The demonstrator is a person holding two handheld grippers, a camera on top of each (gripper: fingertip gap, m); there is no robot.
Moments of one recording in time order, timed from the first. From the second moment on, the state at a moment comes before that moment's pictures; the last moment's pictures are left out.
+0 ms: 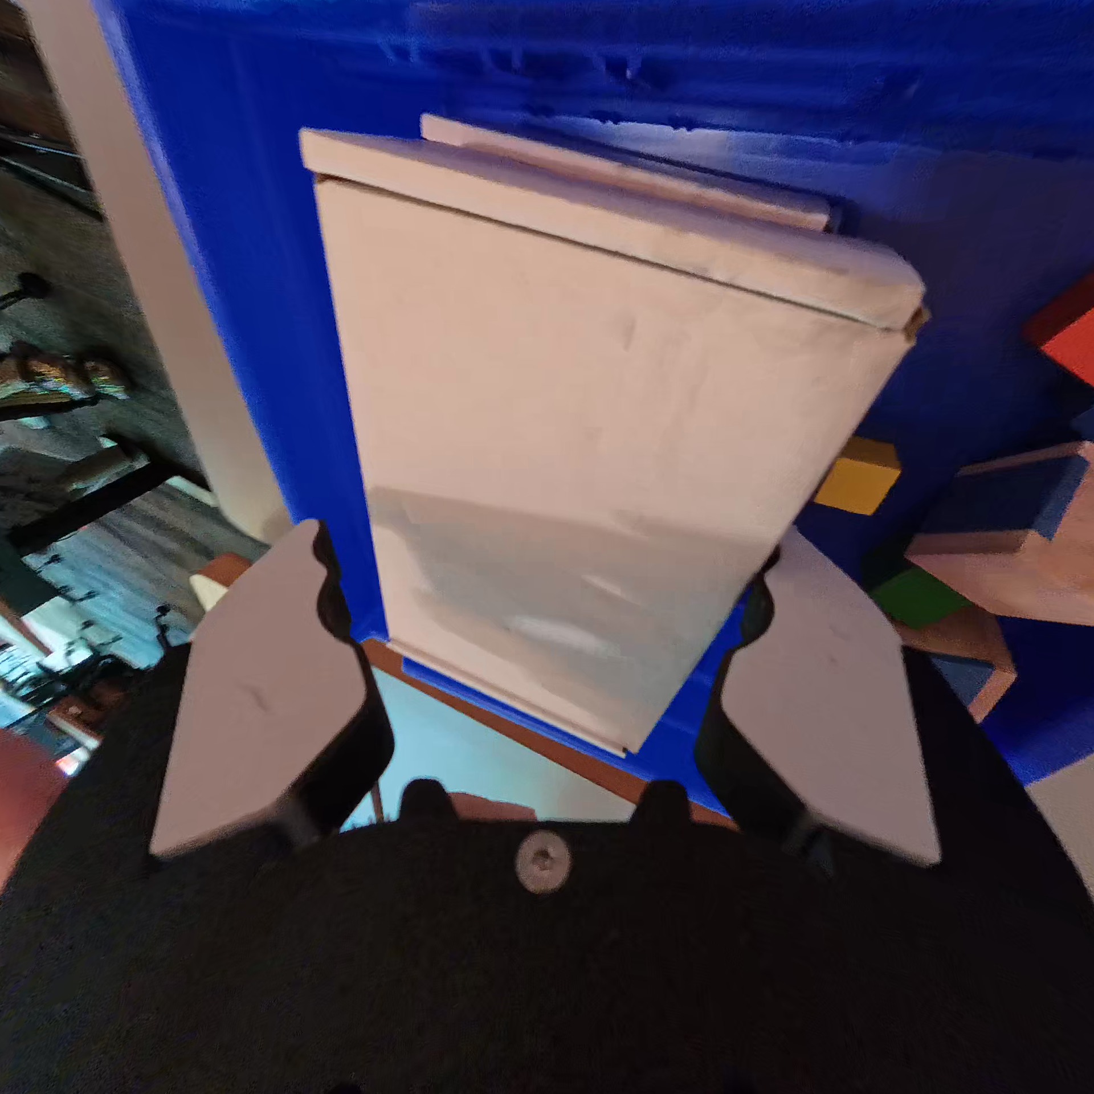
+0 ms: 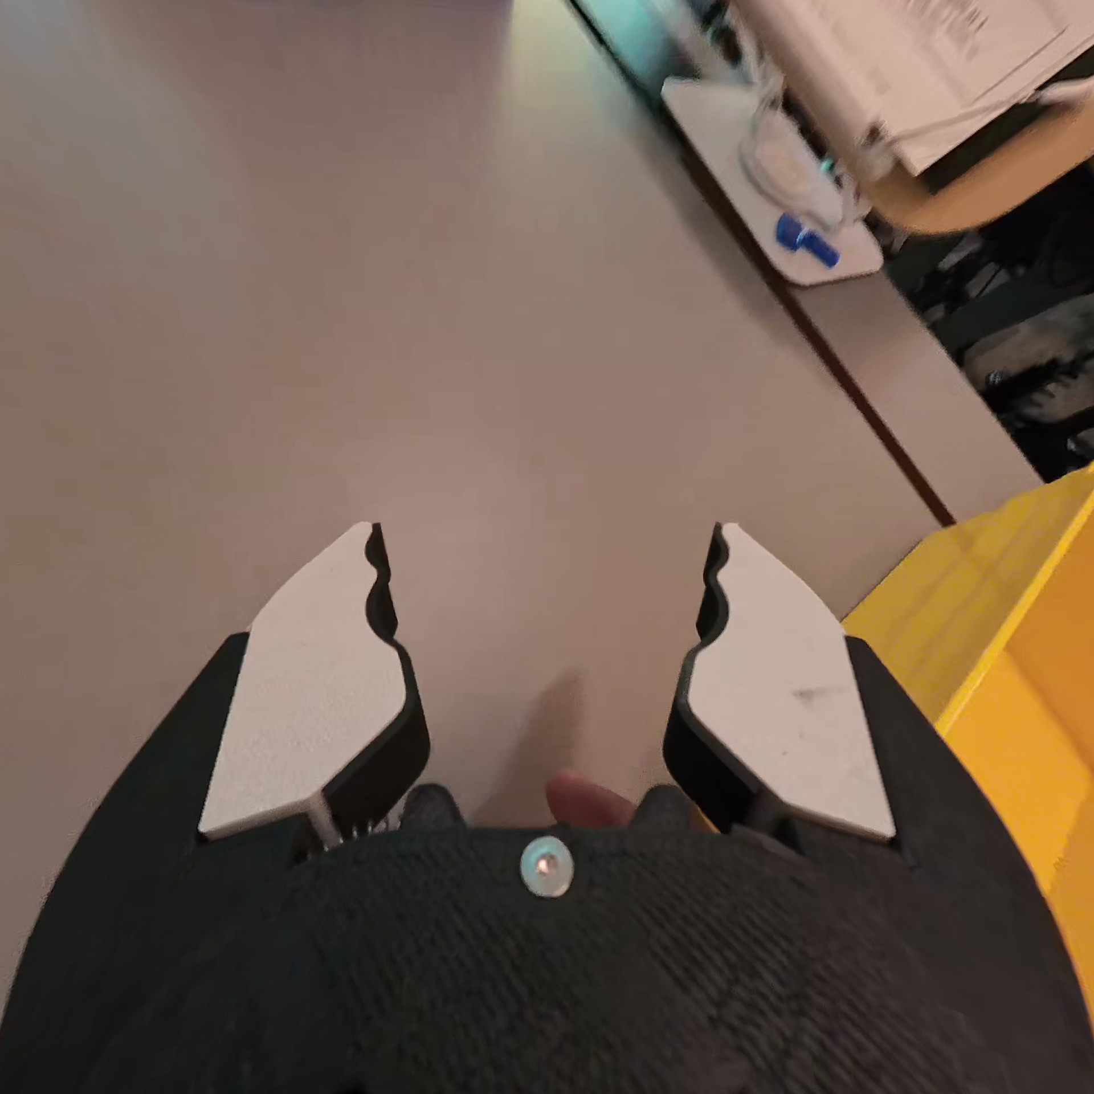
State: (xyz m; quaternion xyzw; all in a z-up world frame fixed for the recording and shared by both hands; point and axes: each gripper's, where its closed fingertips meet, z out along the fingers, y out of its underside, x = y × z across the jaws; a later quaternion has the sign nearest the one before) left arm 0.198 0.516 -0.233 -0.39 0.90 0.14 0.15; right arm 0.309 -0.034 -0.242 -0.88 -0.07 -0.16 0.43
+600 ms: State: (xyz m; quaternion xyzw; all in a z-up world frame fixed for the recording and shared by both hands) left arm 0.191 0.527 -0.254 -0.36 0.90 0.20 0.09; right arm 0.293 -0.018 -0.278 -0.90 -0.11 -0.12 0.39
